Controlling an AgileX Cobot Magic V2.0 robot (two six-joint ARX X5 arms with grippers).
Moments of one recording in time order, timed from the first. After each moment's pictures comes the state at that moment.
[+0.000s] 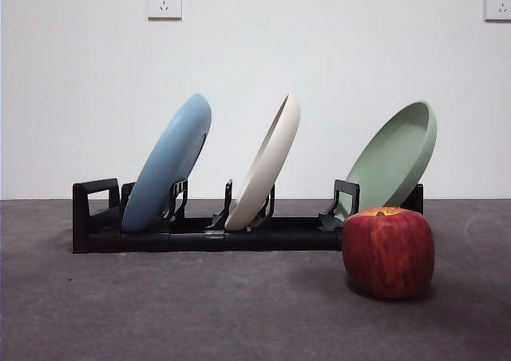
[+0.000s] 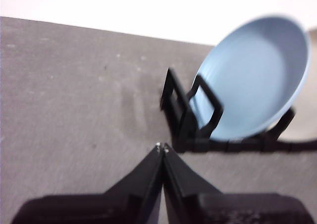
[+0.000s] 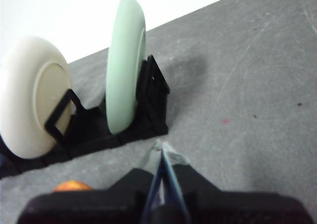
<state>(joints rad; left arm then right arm) -0.05 0.03 0.09 -0.23 0.09 -0.19 0.04 0.05 0.09 -0.23 -0.16 0.35</state>
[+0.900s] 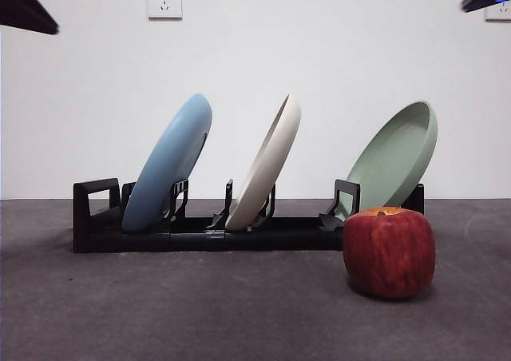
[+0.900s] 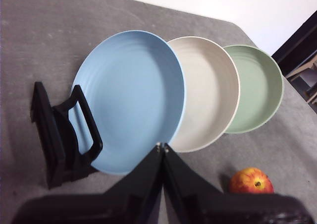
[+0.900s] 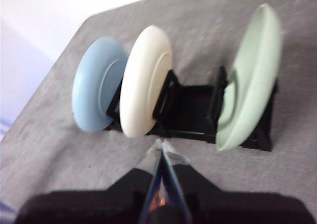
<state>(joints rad) -0.06 0.91 0.77 -0.31 0.55 -0.24 0.04 0.91 0.88 -0.50 -0.58 0.19</state>
